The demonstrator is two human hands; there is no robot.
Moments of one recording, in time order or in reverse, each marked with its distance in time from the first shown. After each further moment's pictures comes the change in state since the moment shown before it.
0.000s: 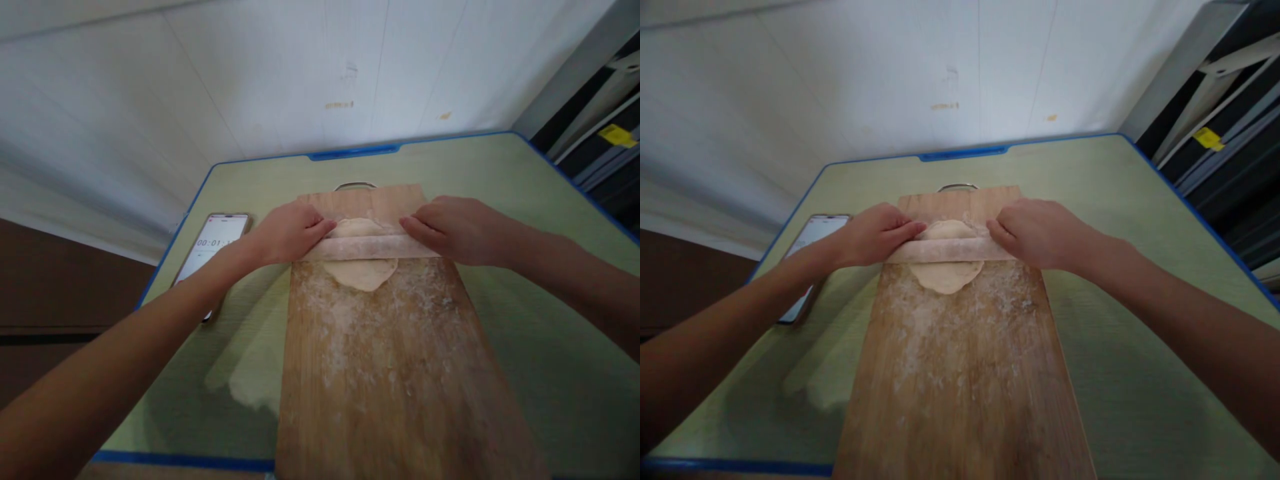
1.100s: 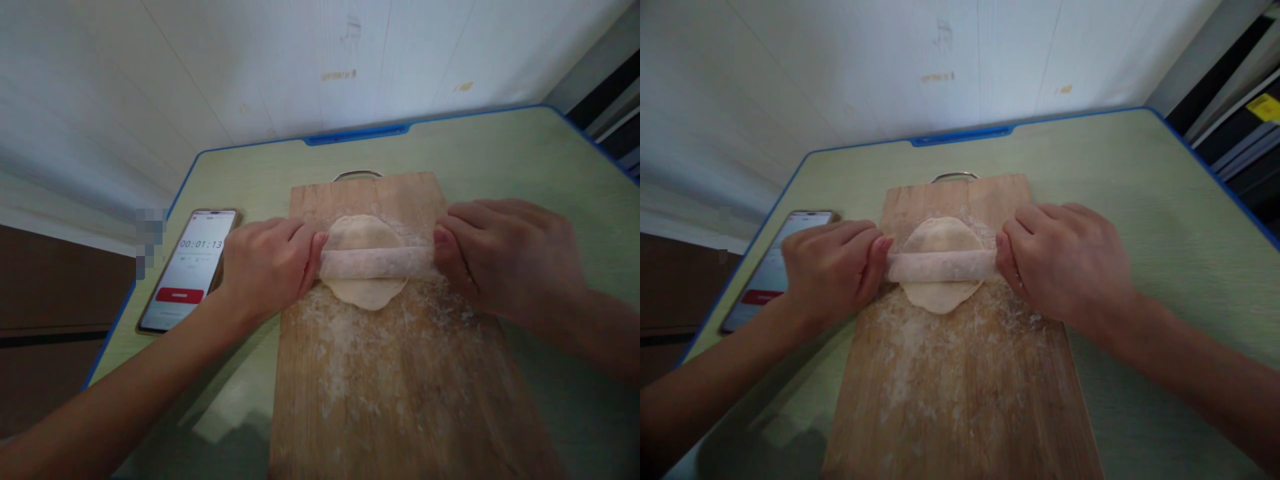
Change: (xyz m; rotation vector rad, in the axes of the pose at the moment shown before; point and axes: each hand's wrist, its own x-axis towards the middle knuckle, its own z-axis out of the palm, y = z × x) left_hand -0.039 0.009 0.026 0.533 0.510 0.180; right_hand -0.032 -0.029 0.009 -0.117 0.341 0.080
